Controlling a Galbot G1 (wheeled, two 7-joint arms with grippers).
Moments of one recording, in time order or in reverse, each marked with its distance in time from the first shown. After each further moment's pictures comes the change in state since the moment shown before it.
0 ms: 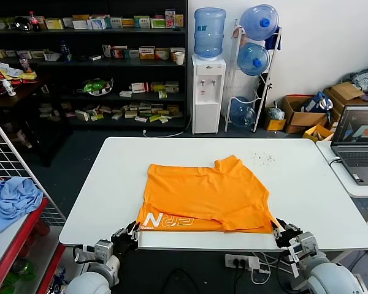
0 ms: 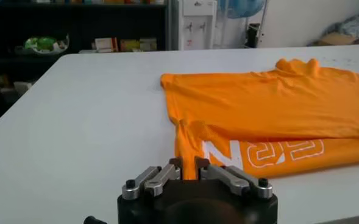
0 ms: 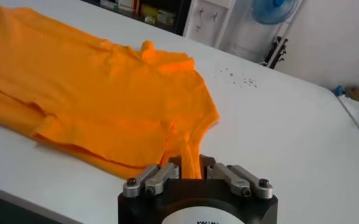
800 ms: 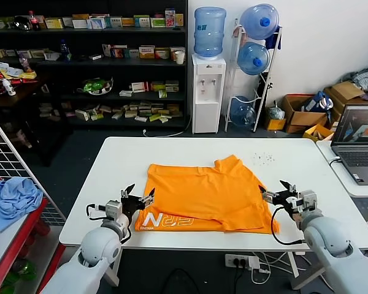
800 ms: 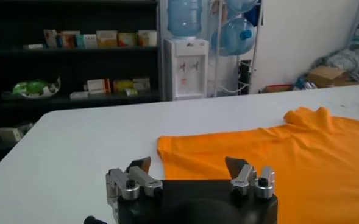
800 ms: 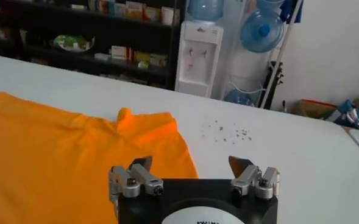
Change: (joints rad) left arm -0.443 -0.008 0.153 0.296 -0.059 -0.059 0.029; right arm 0.539 -0.011 -0.186 -0.403 0.216 0.081 -0.095
